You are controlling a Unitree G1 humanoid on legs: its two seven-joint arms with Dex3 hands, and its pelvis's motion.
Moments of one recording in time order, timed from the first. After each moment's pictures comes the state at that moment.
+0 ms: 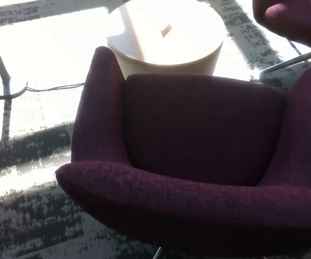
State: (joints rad) left_arm 0.21 0.27 0.09 1.00 0.00 -0.28 -0.25; right_arm 0.23 -0.24 0.28 1.04 -0.37 -0.26 -0.29
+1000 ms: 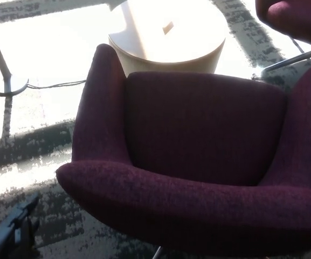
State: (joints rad) left_arm -0.14 0.35 0.19 0.88 -0.08 -0.43 -0.39; right_arm 0.13 -0.20 0.30 1.19 -0.40 -0.66 -0.44
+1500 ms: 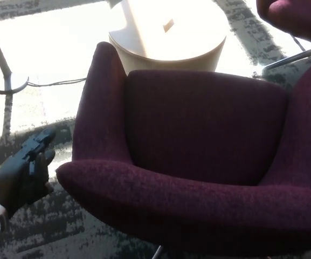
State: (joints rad) left_arm -0.34 0.38 0.10 0.79 -0.07 -0.33 -0.39; right_arm 0.11 -0.20 0.33 1.22 -0.43 -0.71 -0.50
